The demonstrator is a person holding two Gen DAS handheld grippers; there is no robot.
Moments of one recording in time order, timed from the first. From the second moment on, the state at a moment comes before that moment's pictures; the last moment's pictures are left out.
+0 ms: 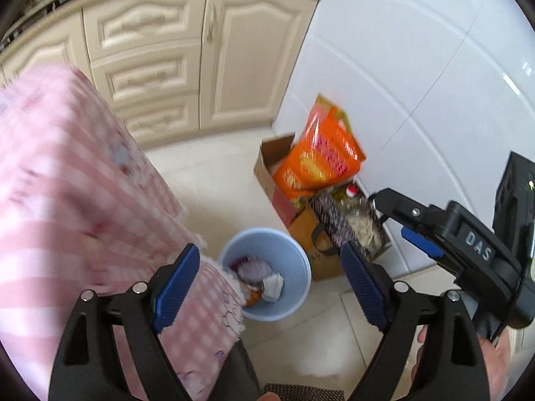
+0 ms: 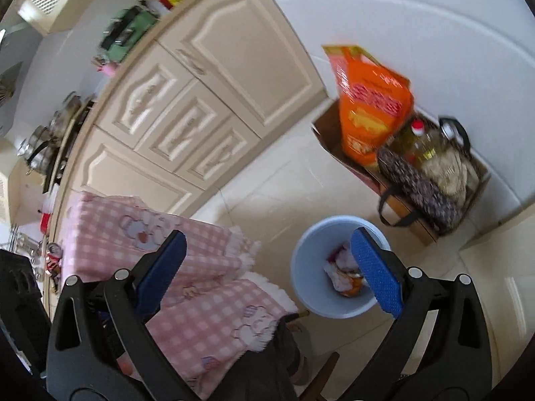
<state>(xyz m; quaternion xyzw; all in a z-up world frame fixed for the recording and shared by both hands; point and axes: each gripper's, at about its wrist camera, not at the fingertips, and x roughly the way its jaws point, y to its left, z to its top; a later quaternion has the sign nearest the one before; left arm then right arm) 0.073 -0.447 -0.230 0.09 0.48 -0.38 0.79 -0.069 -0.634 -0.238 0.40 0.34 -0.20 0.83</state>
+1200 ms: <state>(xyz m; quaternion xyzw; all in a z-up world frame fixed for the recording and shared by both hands) 0.116 -0.120 -0.079 -0.06 0.28 -0.18 0.94 0.066 -0.391 -0.058 0.21 0.29 0.03 0.93</state>
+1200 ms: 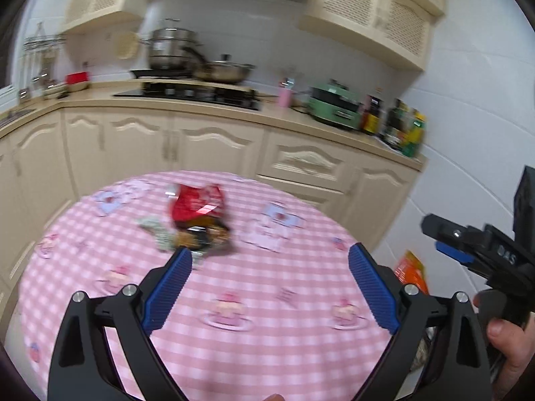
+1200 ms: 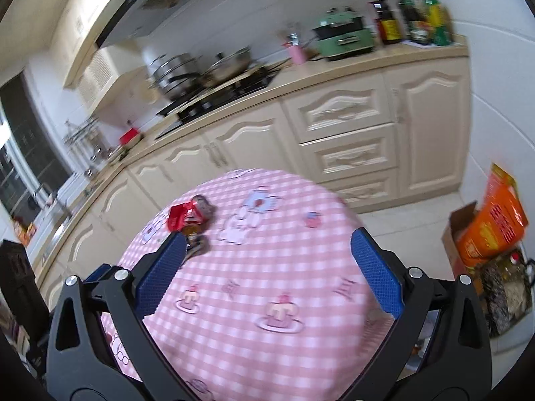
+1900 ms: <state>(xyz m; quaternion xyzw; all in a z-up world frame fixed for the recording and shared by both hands) 0.244 -0.034 -0.150 -0.01 0.38 -0.06 0.92 0.182 -0.283 -0.110 0.14 0.37 0.11 0.91</state>
